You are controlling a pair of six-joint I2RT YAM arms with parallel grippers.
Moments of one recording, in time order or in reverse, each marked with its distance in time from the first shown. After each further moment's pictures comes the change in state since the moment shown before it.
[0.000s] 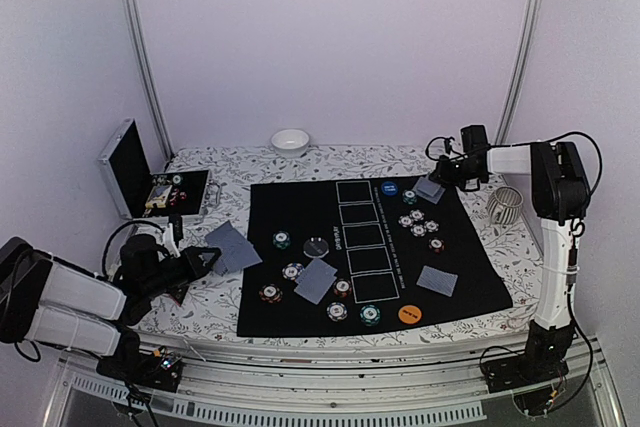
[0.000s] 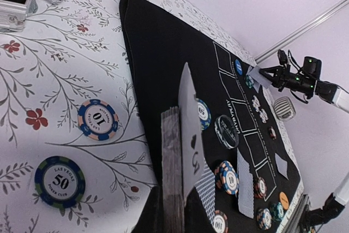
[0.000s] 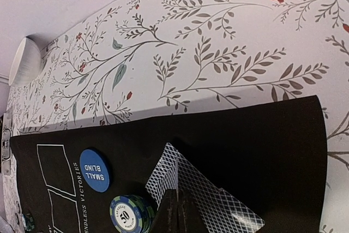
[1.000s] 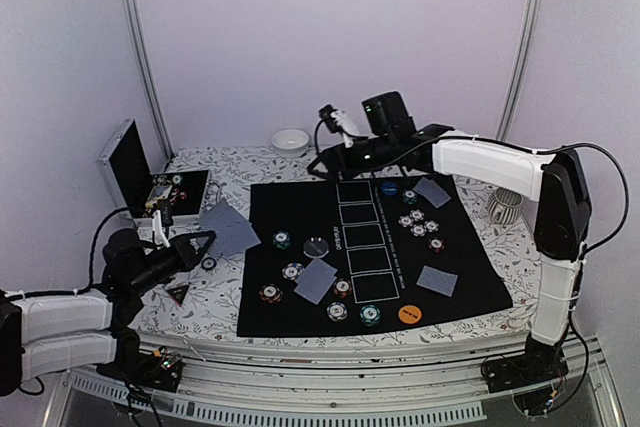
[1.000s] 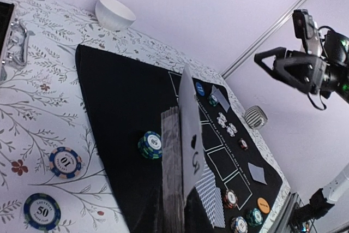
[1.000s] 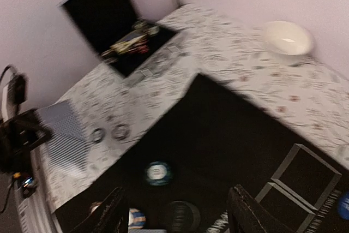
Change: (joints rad) left arm 0.001 -0.283 0.019 -0.126 0.040 0.045; right arm 0.534 -0.272 0.102 -0.093 0.081 -0.238
